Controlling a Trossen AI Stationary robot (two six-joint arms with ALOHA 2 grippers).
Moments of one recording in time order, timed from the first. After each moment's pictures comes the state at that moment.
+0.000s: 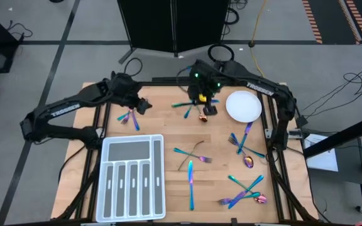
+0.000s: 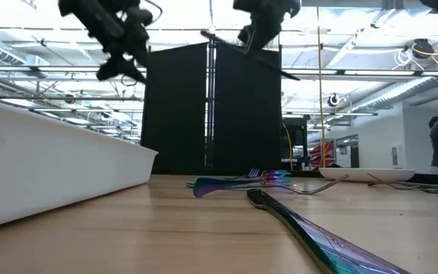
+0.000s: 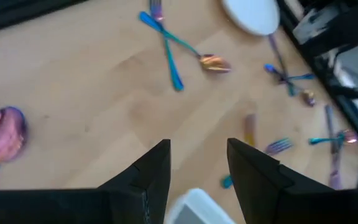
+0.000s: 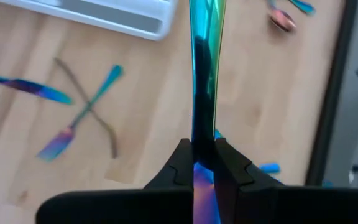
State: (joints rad) left arm 0.50 1.08 0.98 -0.67 0.23 -0.54; right arm -0.32 1.86 2.05 -1.30 -0.21 -0.59
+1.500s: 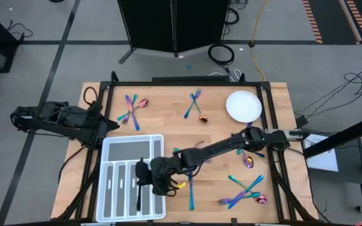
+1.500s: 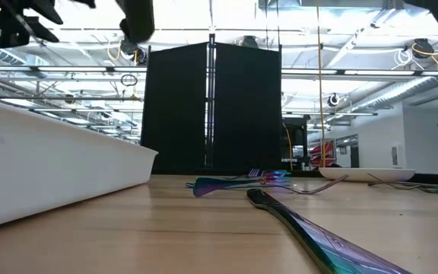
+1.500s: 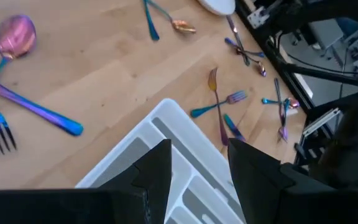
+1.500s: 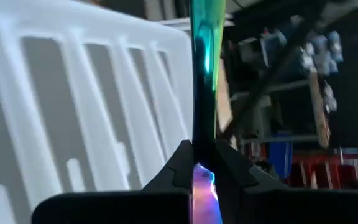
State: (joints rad) left arm -0.18 0.47 0.86 -1.06 -0.24 -1.03; right arm 0.29 2.35 2.06 -0.18 -0.10 -1.22
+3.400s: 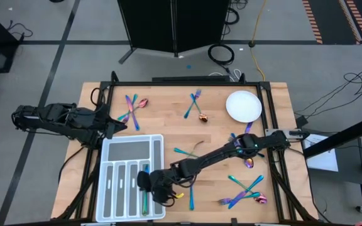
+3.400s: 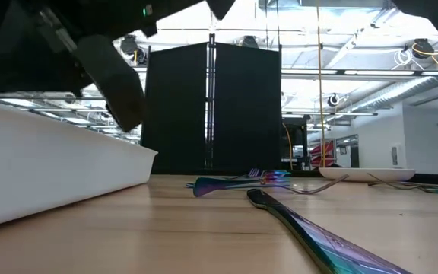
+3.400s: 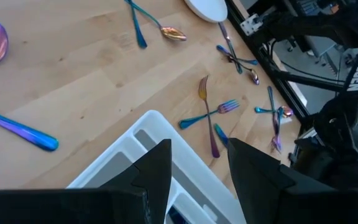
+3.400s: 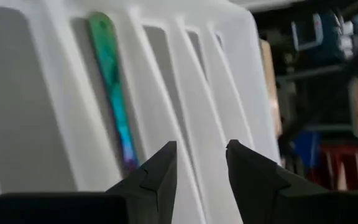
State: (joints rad) left arm -0.18 0.56 0.84 -0.91 -0.26 -1.01; right arm 0.33 2.47 2.06 -0.15 -0.02 -1.15
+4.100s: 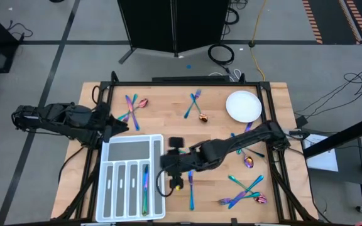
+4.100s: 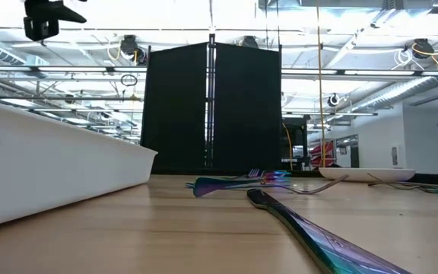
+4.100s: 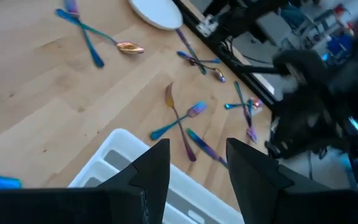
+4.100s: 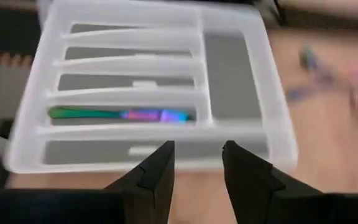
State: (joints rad) left arm -0.18 0.56 0.84 -0.78 -0.18 -0.80; right arm 0.34 2.08 2.06 -0.81 0.28 0.25
